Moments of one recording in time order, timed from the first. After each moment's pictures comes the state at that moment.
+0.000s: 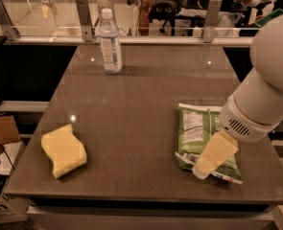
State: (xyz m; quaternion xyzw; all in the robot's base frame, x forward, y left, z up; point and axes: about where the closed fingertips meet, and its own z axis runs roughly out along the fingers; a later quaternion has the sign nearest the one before) arm 0.413 -0.174 0.849 -0.40 0.91 0.00 0.11
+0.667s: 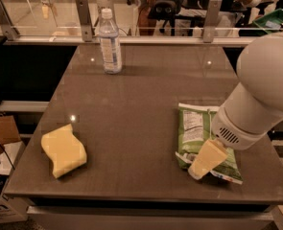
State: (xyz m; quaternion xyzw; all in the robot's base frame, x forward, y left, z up) arm 0.411 -0.165 0.824 -0.39 0.91 0.00 0.11
